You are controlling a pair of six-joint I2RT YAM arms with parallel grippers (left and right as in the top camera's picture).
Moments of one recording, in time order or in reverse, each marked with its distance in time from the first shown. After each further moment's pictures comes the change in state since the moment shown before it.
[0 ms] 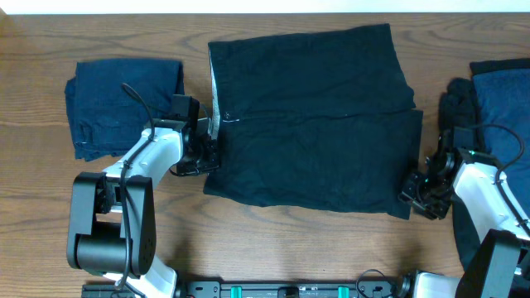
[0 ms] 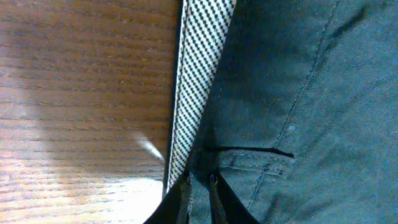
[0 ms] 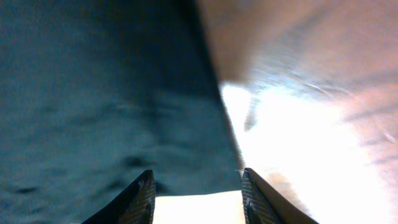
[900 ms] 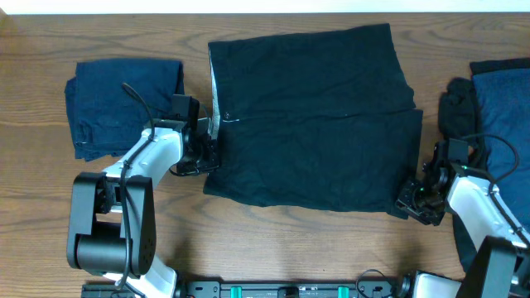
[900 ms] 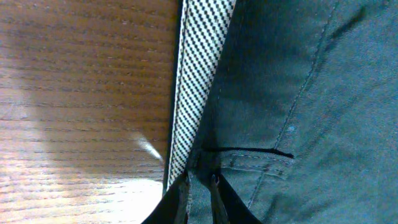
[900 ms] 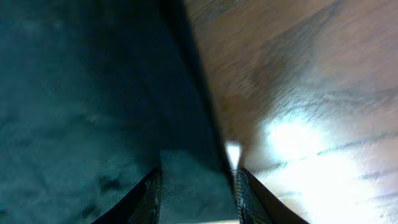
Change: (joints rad) left arm 0.000 0.000 0.000 0.002 0.000 0.000; right arm 0.002 -0.051 -0.118 0.142 -0.023 -0.002
